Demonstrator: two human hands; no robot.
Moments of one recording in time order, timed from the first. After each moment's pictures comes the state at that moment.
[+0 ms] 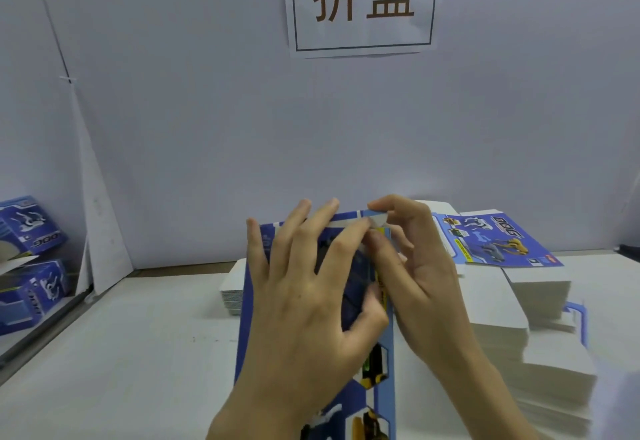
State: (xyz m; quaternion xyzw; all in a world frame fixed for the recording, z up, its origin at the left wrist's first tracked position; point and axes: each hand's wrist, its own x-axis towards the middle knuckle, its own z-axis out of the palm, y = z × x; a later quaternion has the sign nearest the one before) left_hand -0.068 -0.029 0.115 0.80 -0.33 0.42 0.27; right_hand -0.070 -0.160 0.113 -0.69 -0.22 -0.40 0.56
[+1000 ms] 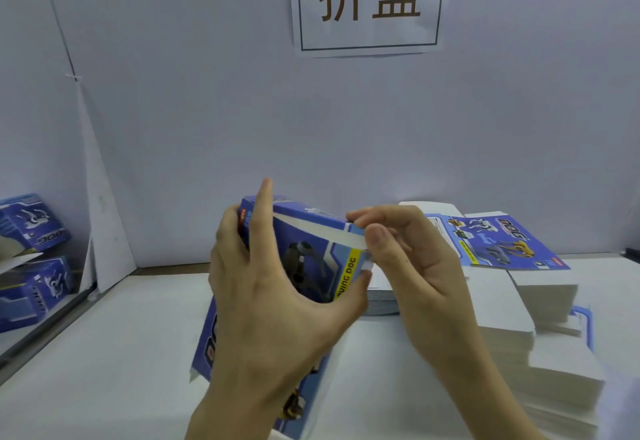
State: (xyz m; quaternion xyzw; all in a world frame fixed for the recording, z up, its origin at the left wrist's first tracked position) left_hand -0.066 -0.012 0.123 0.83 -0.17 0.35 0.41; right_hand -0.080 -0.148 0.122 -0.62 -0.26 -0.35 0.65
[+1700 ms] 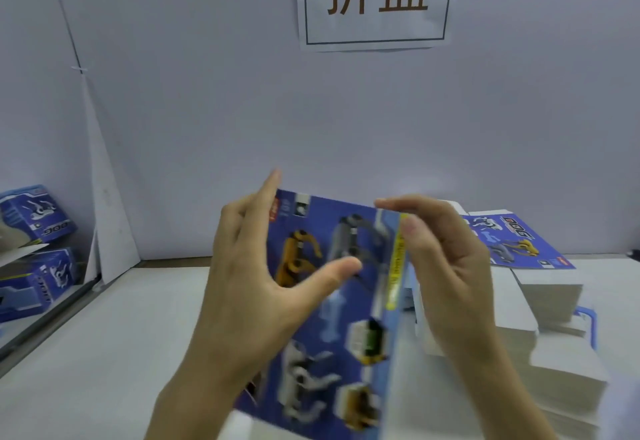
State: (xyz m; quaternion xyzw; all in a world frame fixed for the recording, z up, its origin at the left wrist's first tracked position) left_hand -0.054 0.007 0.128 0.79 -0.24 0.31 0.47; right_hand -0.072 -0.167 0.119 -0.63 -0.21 -0.41 0.63
